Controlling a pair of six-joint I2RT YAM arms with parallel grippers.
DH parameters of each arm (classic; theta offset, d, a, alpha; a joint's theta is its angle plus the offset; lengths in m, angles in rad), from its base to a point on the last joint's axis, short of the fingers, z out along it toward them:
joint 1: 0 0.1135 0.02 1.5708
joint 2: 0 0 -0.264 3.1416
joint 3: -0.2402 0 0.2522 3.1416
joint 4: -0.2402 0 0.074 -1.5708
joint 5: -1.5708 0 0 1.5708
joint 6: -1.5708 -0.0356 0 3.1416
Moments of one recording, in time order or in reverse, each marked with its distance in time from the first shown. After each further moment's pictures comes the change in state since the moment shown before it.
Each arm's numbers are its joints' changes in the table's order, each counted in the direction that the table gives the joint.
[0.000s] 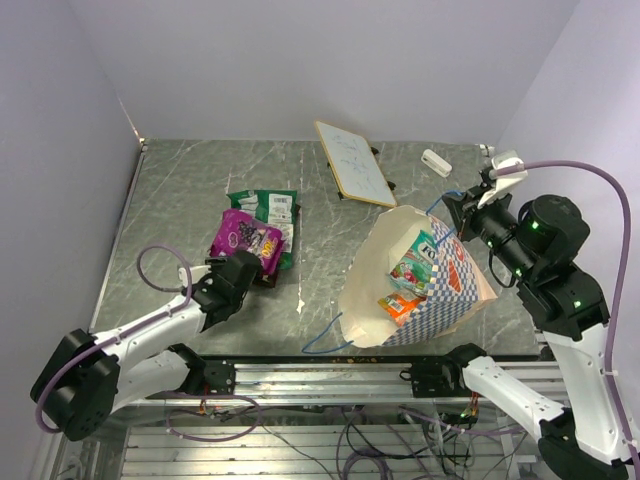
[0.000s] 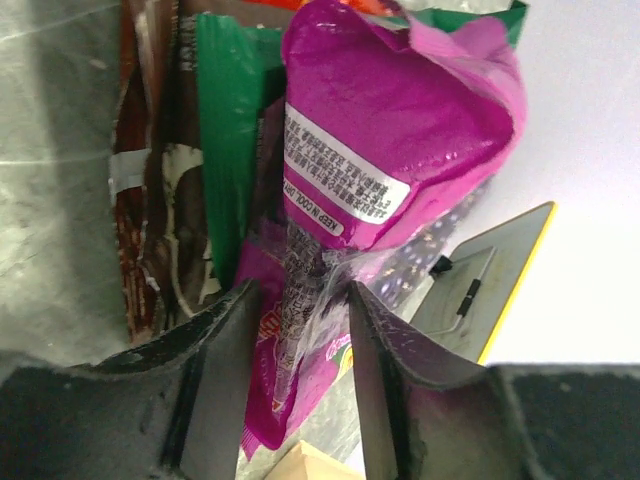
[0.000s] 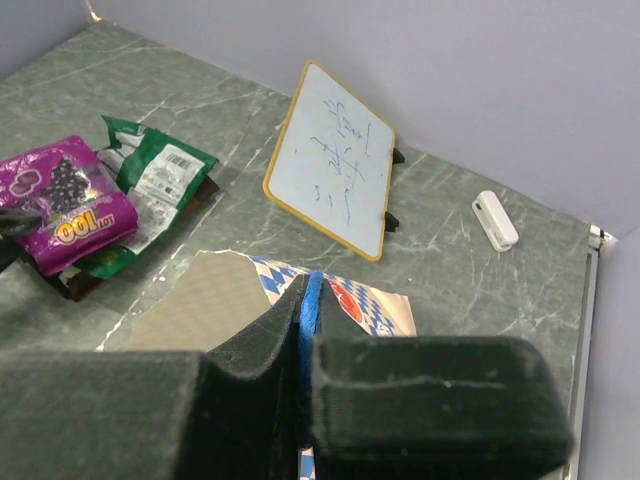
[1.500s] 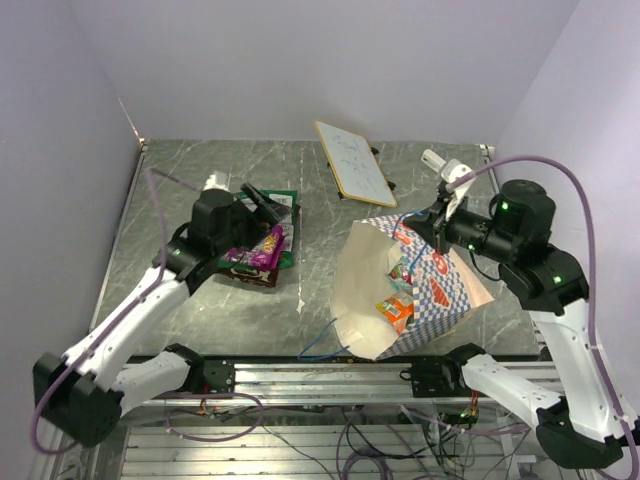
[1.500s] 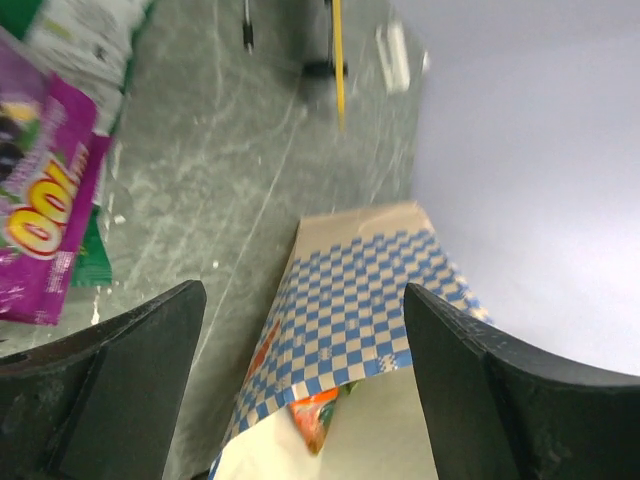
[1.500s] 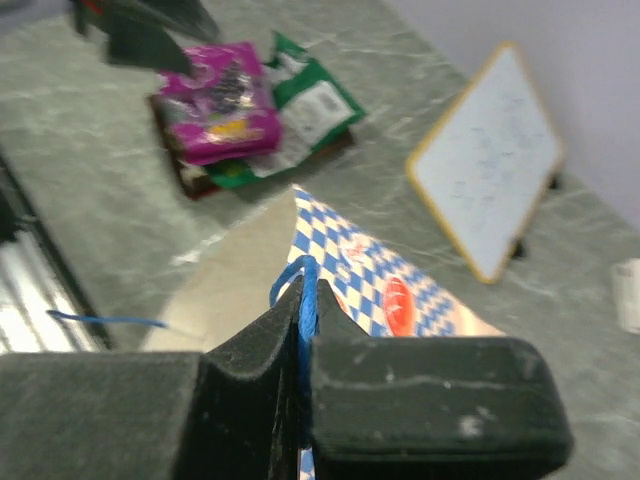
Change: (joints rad) left arm 0.169 0.079 -0.453 -0.093 -0.632 -0.929; right arm 0.000 -0.077 -0.021 -0.107 0.385 0.166
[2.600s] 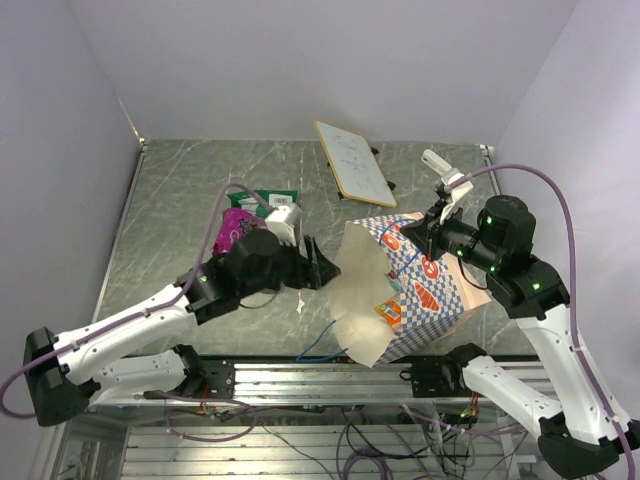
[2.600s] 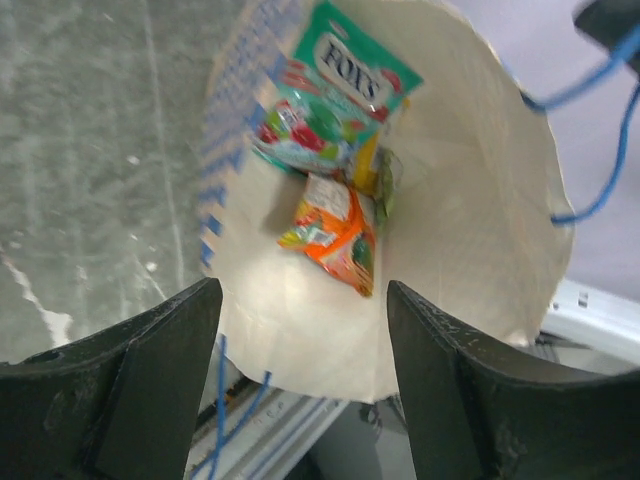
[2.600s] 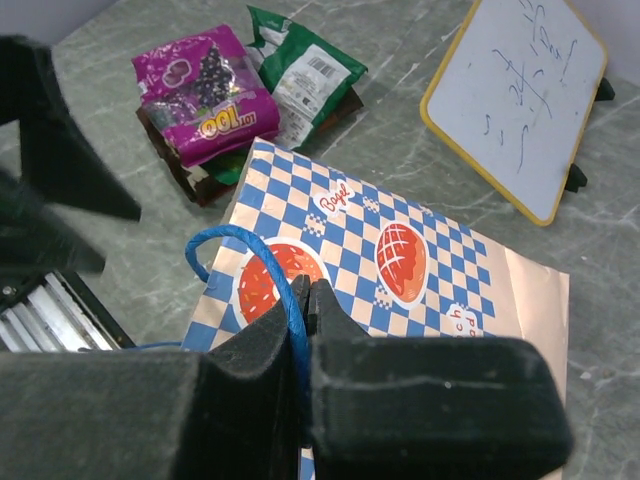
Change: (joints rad) left arm -0.440 -0.022 0.019 0.071 -0.054 -0.386; right arm 0.000 0.072 0.242 0.153 -0.056 -0.256
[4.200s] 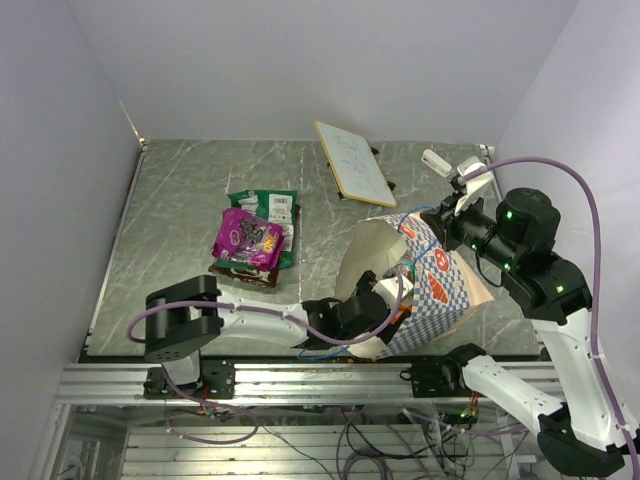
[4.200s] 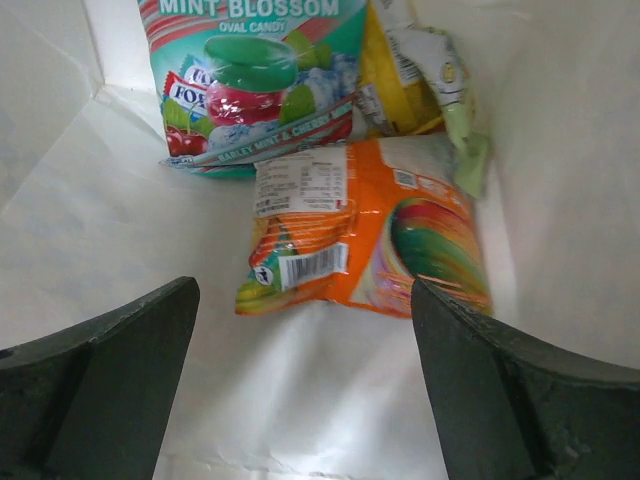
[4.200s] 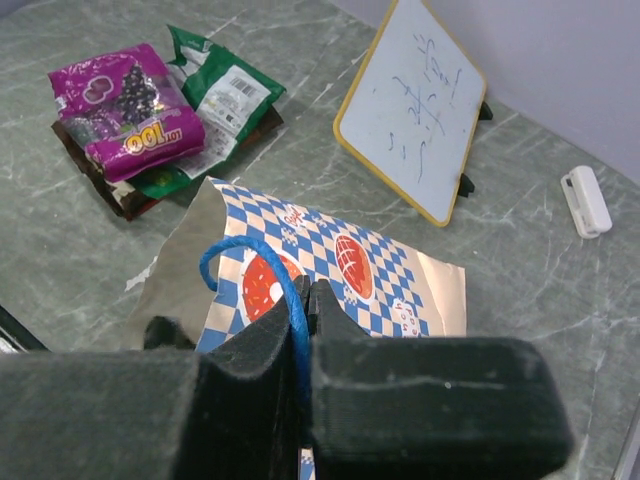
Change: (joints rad) left arm -0.484 -0.702 -0.097 0.515 0.420 -0.499; right arm 0.000 -0.031 -0.167 -0.119 -0.153 0.116
